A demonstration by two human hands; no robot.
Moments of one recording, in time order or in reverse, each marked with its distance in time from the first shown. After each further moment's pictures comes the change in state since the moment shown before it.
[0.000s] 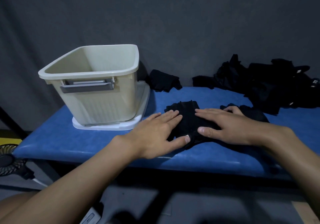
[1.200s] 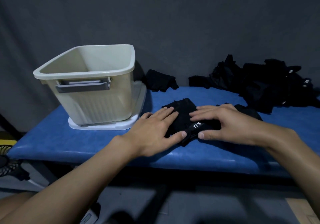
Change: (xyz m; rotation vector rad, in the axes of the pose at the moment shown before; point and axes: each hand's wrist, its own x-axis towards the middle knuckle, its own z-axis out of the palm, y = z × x) left_hand 0.006 -0.001 0.008 0.008 0.053 -0.053; right_hand -0.010 0.004 0.000 0.222 0.213 -0.174
